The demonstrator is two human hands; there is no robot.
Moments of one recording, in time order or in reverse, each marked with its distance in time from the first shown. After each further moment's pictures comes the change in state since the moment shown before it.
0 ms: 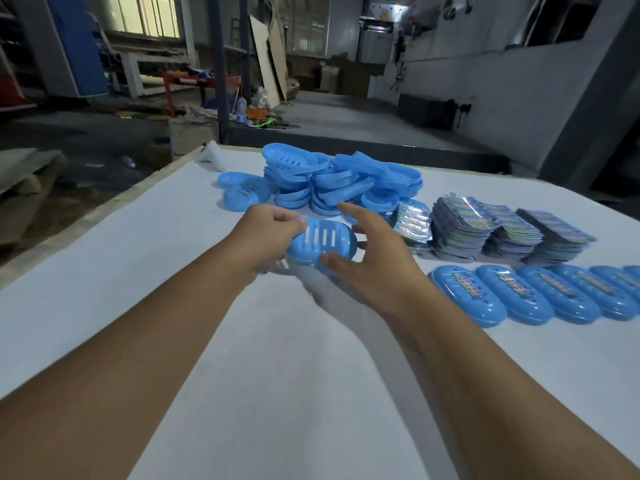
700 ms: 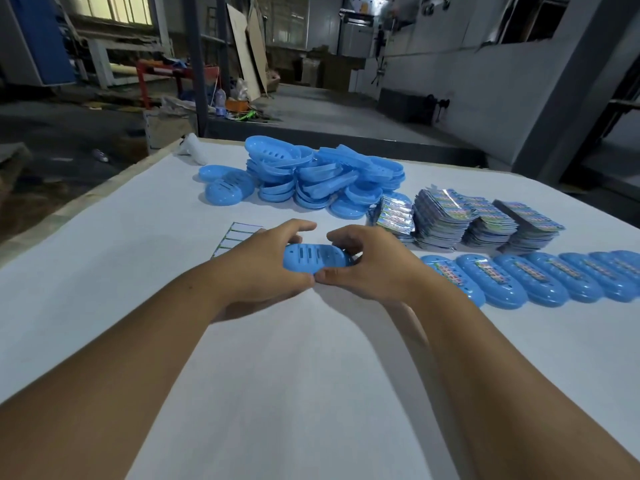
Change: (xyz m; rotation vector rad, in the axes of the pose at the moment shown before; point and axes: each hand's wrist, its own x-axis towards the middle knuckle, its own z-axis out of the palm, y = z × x) left_hand -0.018 -0.022 0.004 0.510 -0.343 0.261; right_hand -0.006 0.008 -0.023 -0.091 -0.244 0.158
